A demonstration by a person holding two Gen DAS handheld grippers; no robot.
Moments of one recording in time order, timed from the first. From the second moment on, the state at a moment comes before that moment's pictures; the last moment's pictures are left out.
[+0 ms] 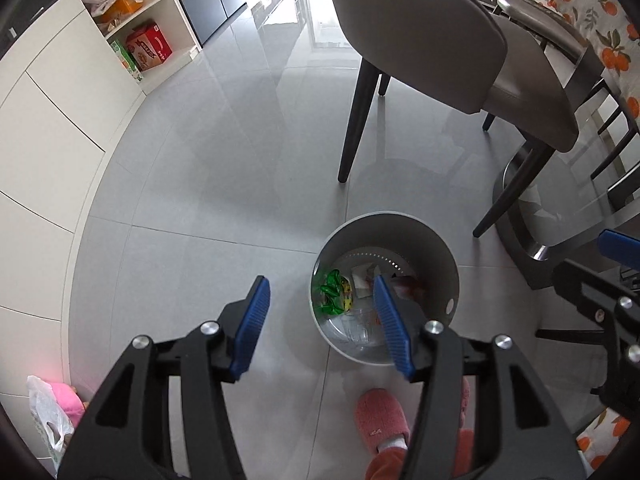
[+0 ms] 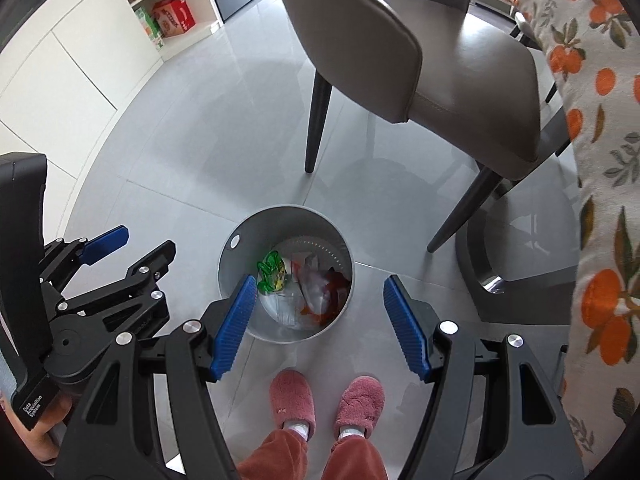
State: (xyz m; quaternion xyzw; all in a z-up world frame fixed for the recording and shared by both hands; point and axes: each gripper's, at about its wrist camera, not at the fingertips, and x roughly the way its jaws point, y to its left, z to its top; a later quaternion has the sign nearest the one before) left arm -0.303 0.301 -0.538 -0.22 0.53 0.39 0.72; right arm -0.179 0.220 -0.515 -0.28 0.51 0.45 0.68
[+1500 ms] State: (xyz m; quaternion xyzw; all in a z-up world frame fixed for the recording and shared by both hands) left arm -0.013 0.064 -0.140 -0.07 0.42 0.30 0.85; right arm 0.097 -0.170 -0.109 -0.12 0.38 0.28 0.87
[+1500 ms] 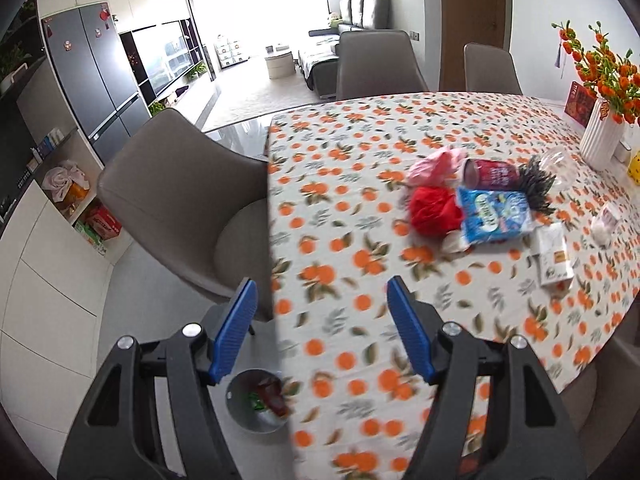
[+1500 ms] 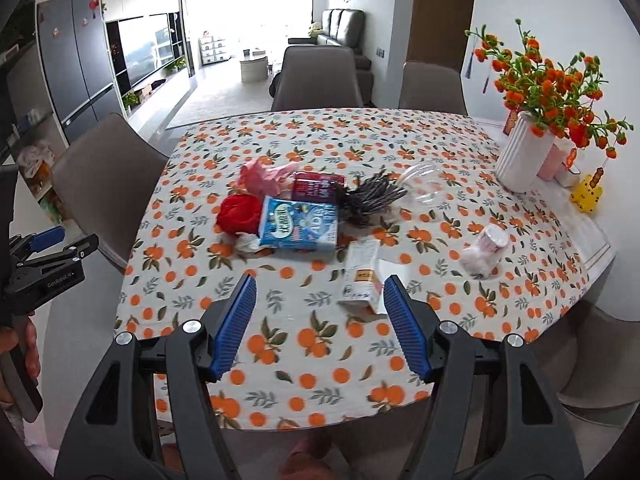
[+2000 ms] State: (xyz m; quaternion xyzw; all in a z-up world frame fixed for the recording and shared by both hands) left arm 0.113 0.054 -0.187 -0.05 0.46 0.27 0.84; right arm 0.187 -0.164 -0.177 -0.13 0.43 0.27 0.85
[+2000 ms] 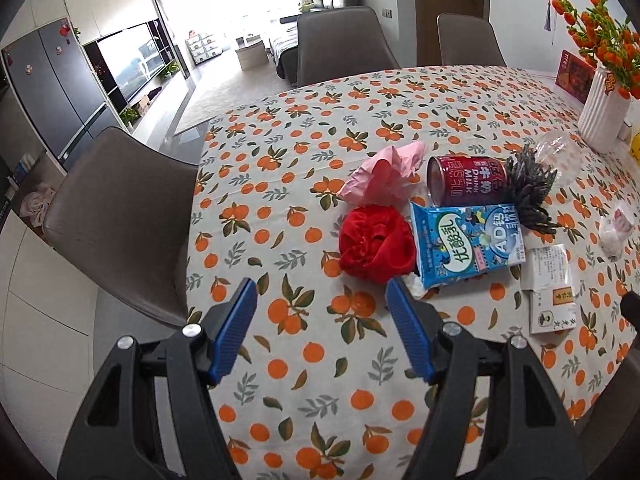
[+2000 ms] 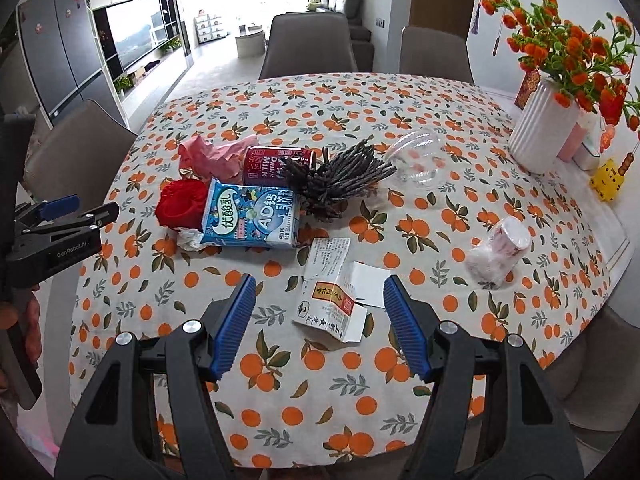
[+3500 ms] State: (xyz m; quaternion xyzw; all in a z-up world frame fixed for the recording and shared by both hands) left arm 0.152 0.059 -0.212 -0.06 0.44 0.18 0.88; right arm 0.218 -0.150 -0.230 -0.12 0.46 0.23 0.85
